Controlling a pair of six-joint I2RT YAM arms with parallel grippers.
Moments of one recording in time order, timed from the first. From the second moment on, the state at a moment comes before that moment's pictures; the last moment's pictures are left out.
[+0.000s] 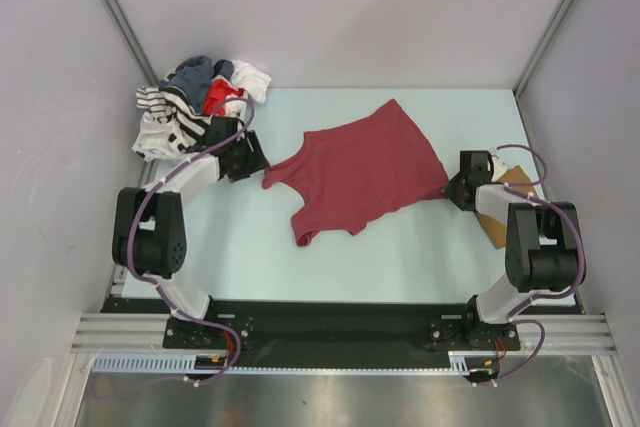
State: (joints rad) left arm -0.14 1.72 1.14 -0.31 0.09 -0.51; right arm 0.01 1.59 0.77 -0.07 0.20 0.76
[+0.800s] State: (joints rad) left arm -0.81 1.28 0.82 -0.33 -0.16 -0.56; right arm 0.01 1.47 0.74 -0.13 0.21 0.79
